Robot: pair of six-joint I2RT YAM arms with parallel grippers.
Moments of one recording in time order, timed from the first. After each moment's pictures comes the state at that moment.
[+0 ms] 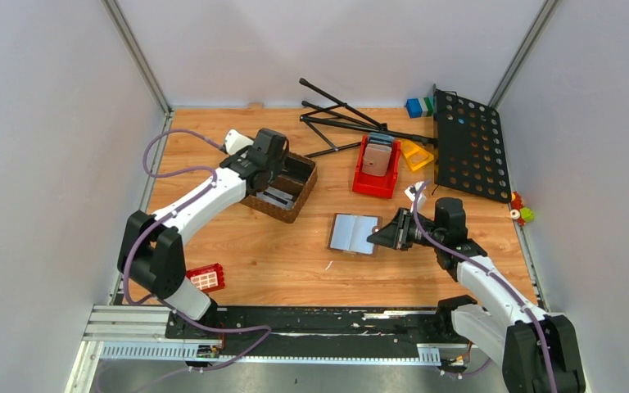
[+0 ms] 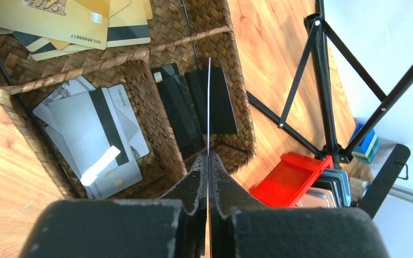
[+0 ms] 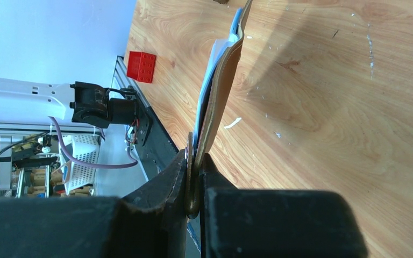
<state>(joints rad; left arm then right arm) -0.53 1.54 1.22 -0.48 -0.51 -1.35 0.21 0.94 0.35 0.09 -0.87 0.62</state>
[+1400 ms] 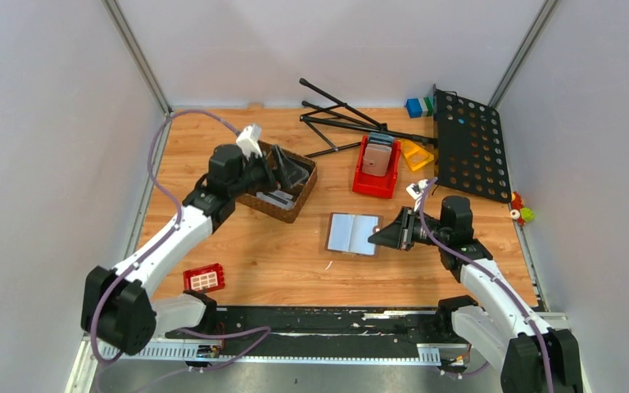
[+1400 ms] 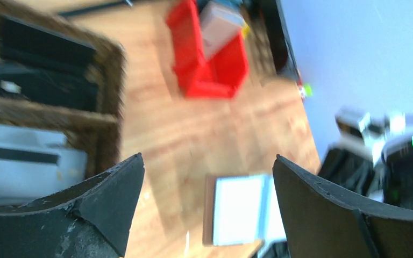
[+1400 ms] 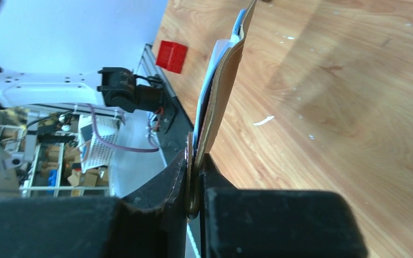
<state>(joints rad) -0.42 1.26 0.95 -0.04 0.26 -0.67 0.18 0.88 0.38 0.05 -0.98 0.61</state>
